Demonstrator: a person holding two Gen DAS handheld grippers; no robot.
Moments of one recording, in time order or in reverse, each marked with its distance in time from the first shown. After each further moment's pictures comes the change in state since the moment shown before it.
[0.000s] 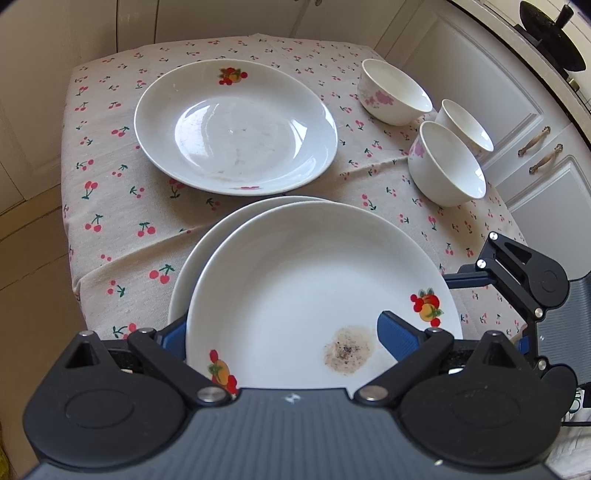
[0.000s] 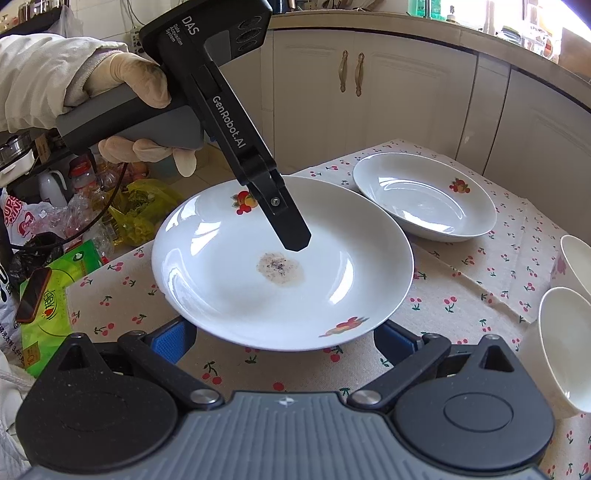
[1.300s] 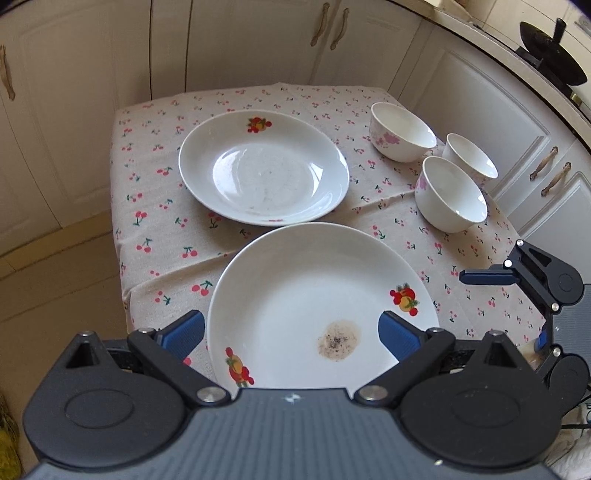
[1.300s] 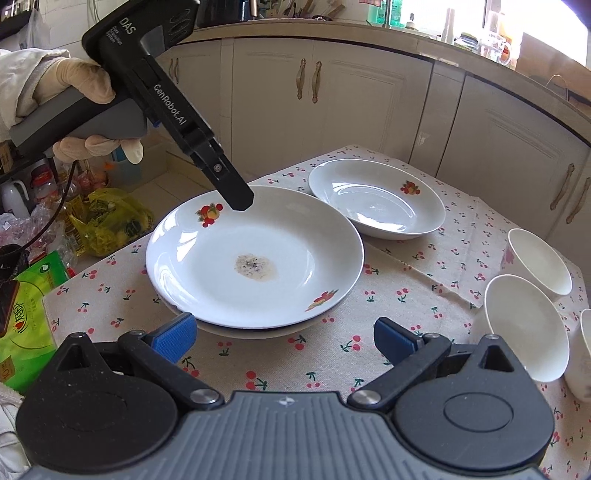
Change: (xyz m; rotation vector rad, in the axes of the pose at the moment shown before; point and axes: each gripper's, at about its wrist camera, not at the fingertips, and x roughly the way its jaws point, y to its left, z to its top) left arm -0.041 -0.012 -0.020 0.022 -0.163 0.117; right arm -0.024 0.003 -0.003 0.044 -0.025 -0.161
